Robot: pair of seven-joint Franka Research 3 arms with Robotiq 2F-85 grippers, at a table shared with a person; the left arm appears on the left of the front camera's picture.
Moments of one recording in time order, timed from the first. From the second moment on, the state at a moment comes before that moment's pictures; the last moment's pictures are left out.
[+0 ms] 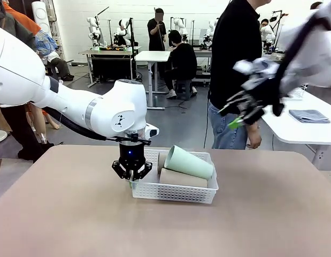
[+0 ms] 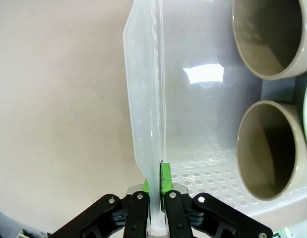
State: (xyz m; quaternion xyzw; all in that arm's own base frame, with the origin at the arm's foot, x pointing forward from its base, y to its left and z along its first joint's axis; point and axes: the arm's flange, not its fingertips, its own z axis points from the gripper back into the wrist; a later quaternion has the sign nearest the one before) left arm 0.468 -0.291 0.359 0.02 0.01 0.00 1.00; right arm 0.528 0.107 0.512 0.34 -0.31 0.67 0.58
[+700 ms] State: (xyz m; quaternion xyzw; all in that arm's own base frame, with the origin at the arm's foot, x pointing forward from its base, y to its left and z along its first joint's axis) left arm 0.468 -0.291 0.359 0.02 0.02 0.00 1.00; right arm 0.452 -0.061 0.358 0.43 -0.43 0.58 0.53
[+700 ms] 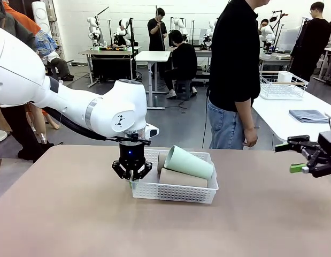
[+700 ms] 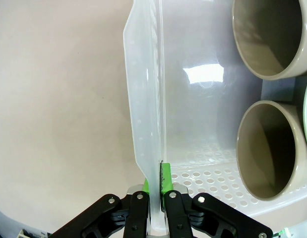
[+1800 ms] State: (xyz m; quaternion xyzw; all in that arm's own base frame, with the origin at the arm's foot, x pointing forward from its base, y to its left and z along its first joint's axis) left arm 0.468 -0.291 0.359 0.02 0.02 0.00 1.00; right arm 0.458 -0.062 0.358 0.43 -0.44 0.58 0.54
